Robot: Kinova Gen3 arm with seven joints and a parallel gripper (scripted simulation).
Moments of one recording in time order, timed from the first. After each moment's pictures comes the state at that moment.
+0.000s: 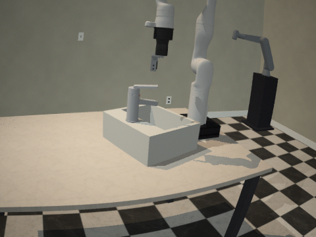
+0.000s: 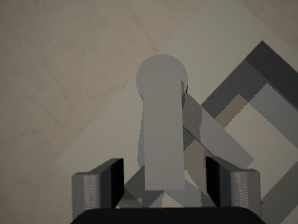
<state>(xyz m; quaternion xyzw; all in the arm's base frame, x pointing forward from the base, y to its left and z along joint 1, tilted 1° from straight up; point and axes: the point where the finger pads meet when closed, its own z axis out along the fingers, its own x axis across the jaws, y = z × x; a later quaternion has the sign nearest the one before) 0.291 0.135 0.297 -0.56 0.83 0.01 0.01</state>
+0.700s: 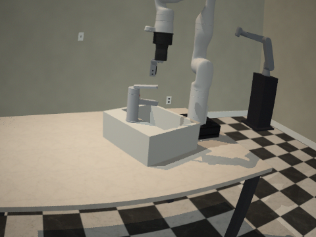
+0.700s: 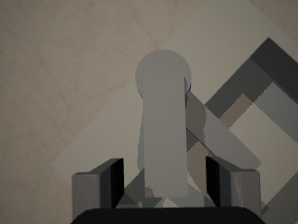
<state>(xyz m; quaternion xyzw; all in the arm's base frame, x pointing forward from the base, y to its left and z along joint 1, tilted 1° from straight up) 0.292 0.136 0.277 -0.56 0.83 0.01 0.01</state>
